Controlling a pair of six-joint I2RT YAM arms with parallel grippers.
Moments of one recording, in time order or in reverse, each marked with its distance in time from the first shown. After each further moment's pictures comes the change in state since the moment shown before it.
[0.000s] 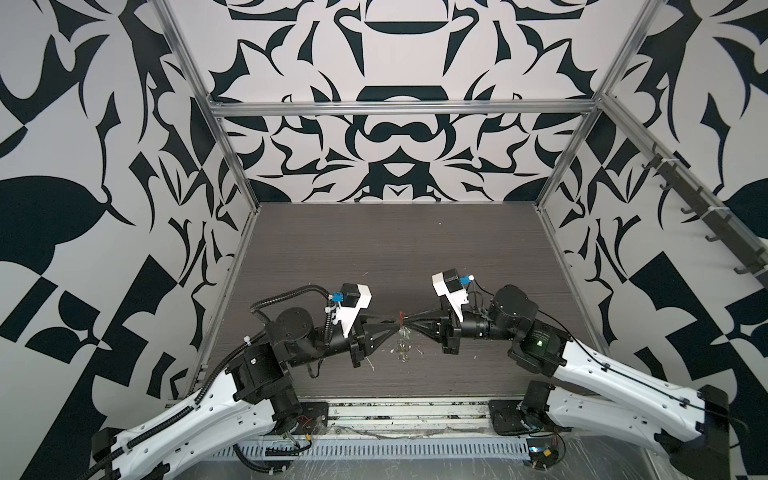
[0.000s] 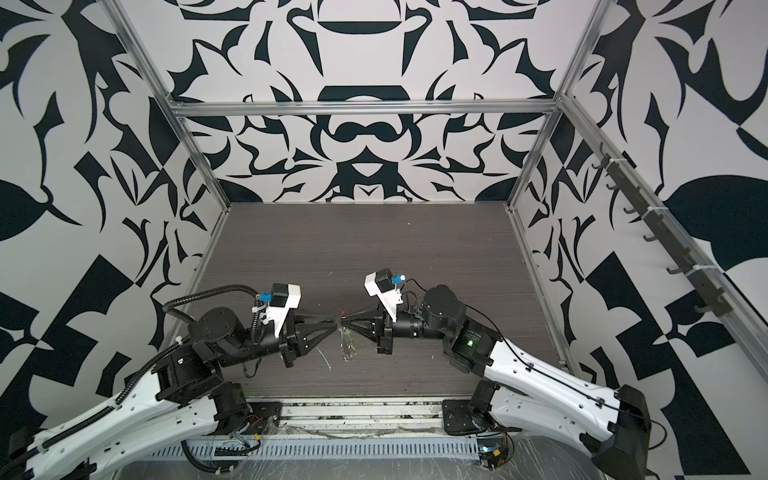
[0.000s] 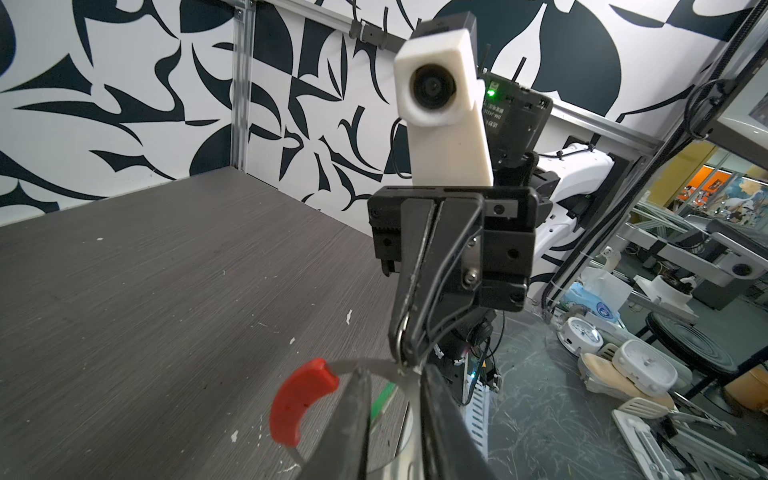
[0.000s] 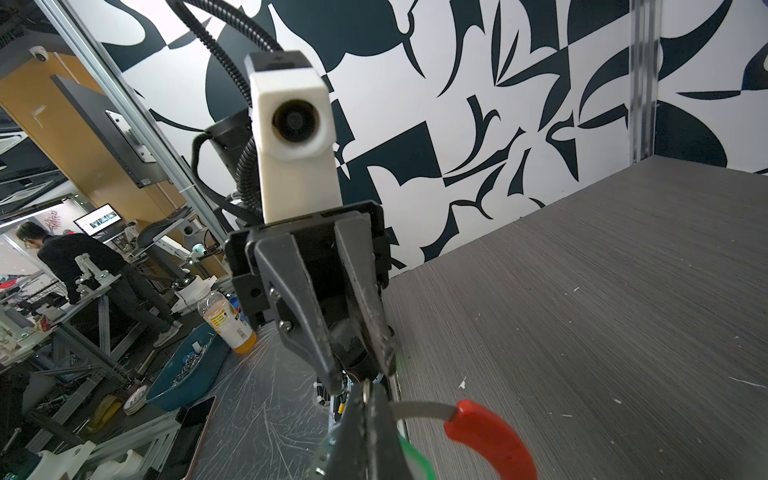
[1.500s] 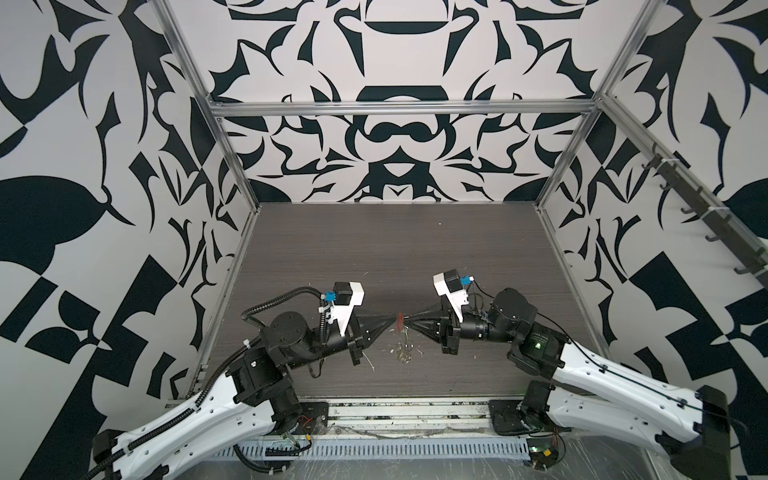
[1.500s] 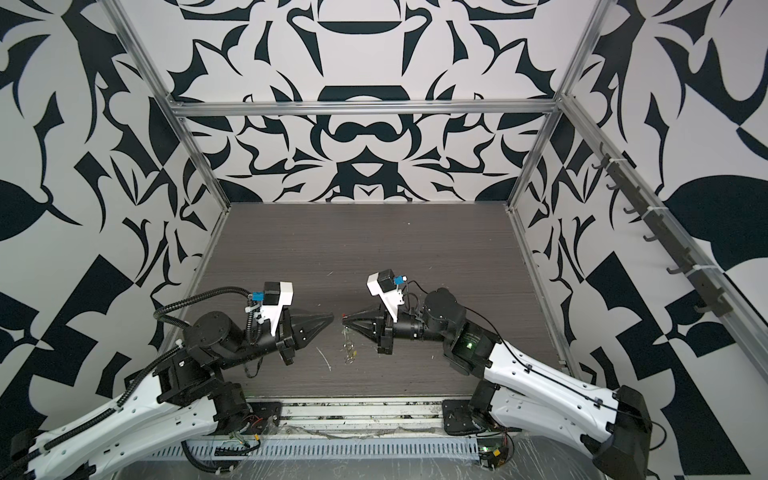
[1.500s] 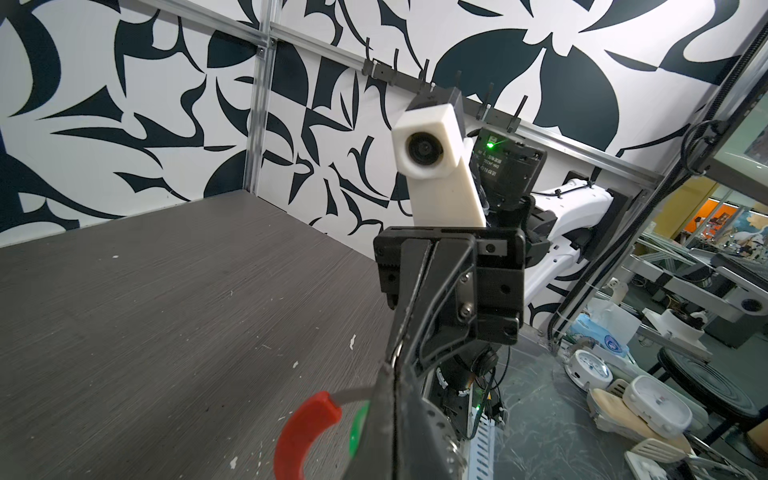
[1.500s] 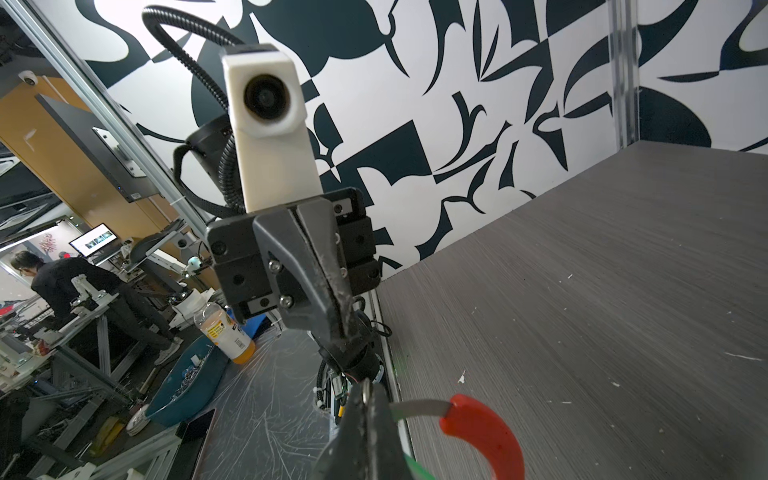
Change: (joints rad) left arm 0.000 -0.036 -0.041 0.086 -0.063 -0.043; right arm 0.000 -0.019 -0.043 0.026 0.043 0.047
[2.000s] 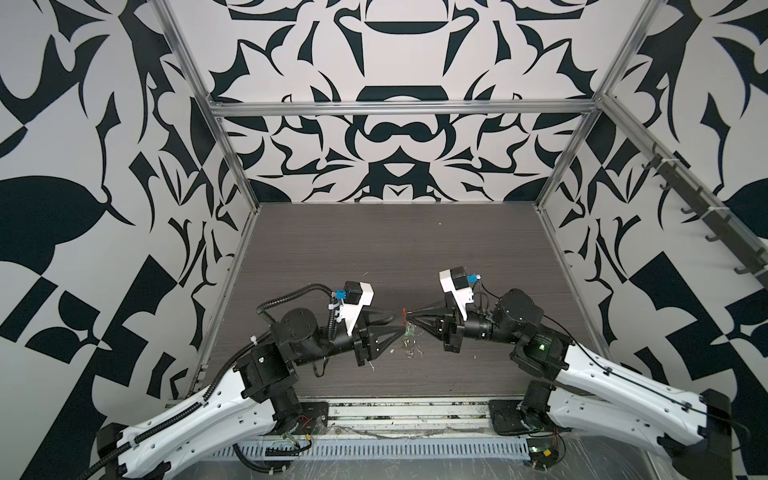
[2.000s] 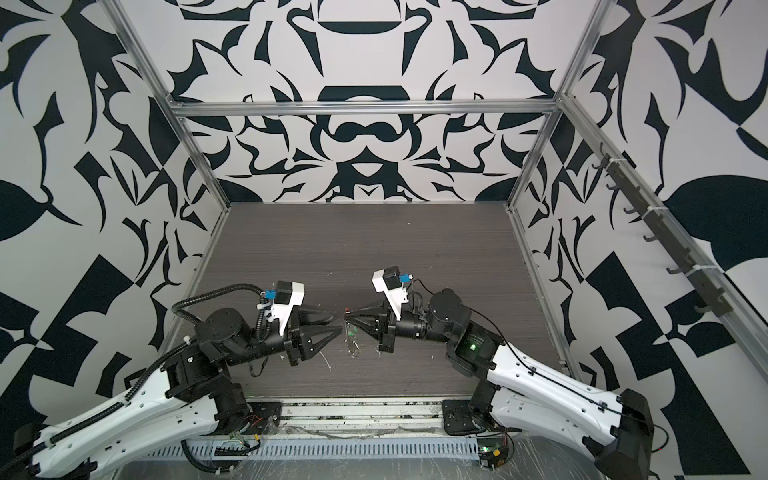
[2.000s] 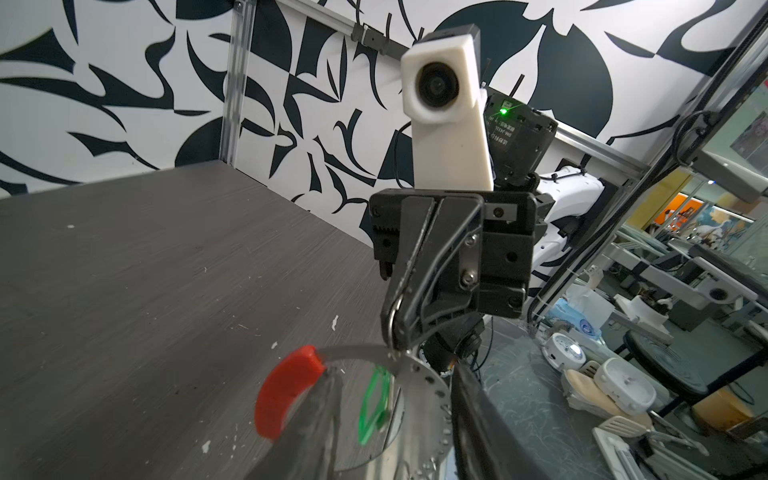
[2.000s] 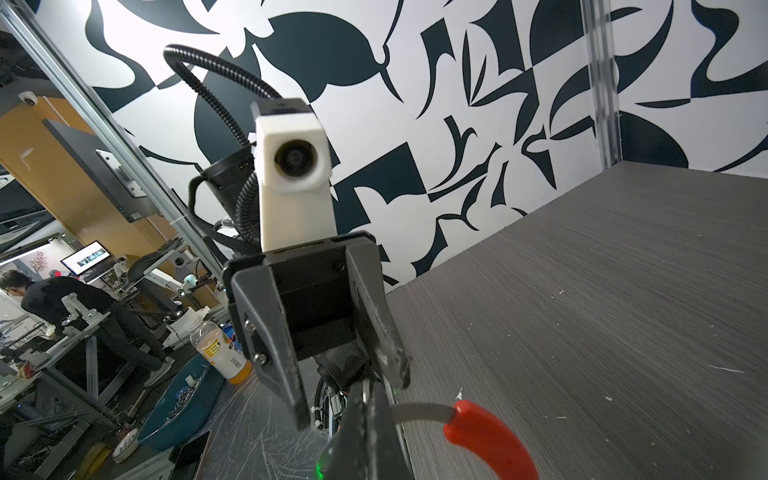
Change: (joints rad) left arm 0.000 0.048 0.000 0.005 0.065 -0.041; right arm 0.000 -0.018 0.000 0.031 0.033 0.025
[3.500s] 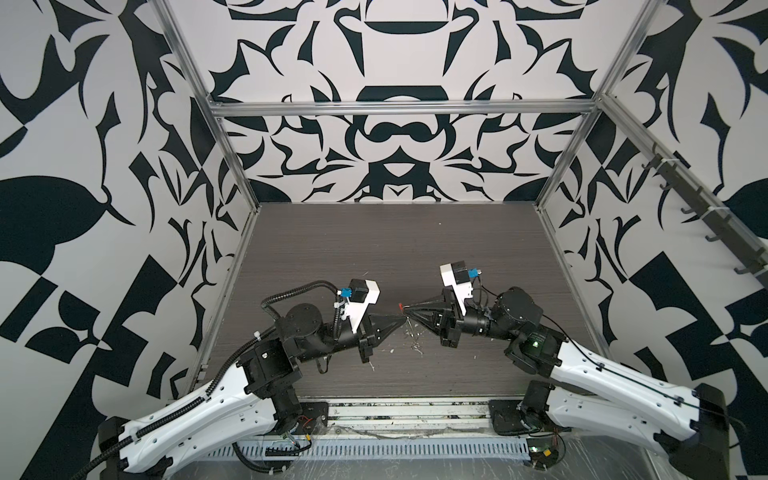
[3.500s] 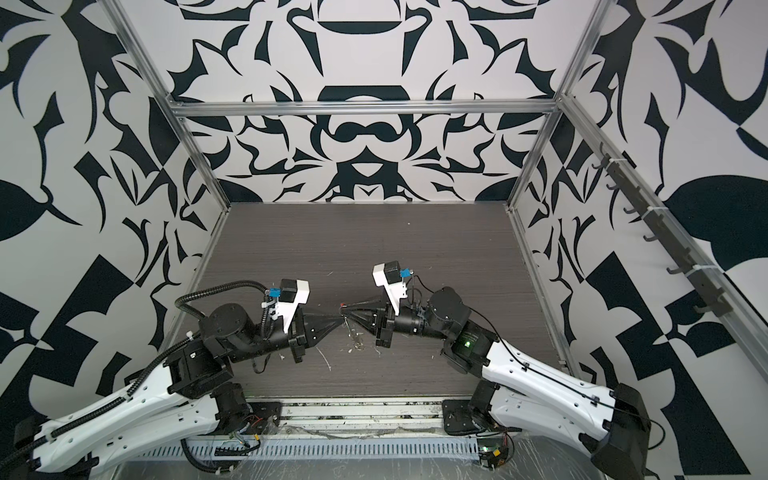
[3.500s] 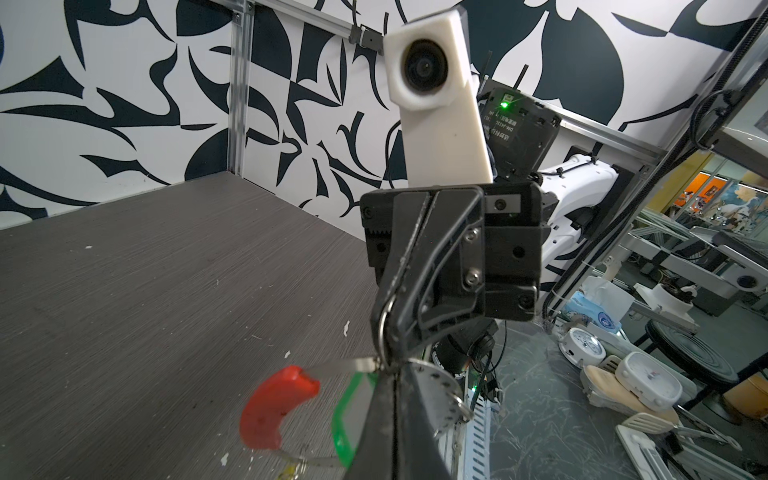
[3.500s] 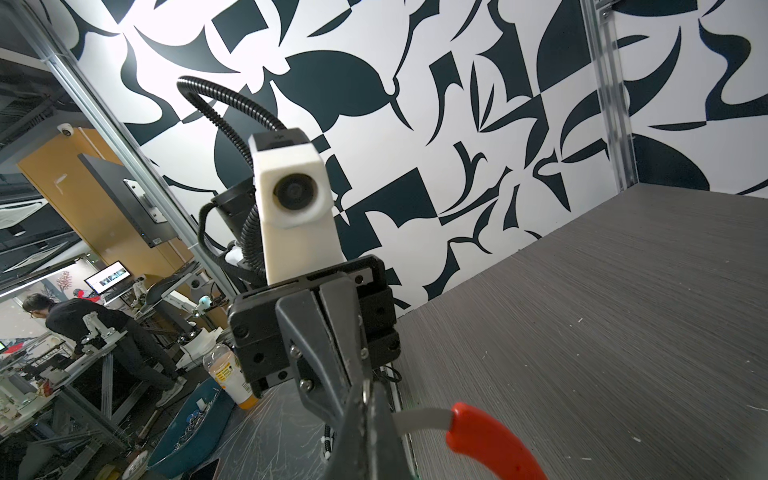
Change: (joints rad) left arm -0.004 0.042 0.048 -0.011 -0.032 0.068; right arm -0.004 0.040 -0.003 0.120 -0.010 0.054
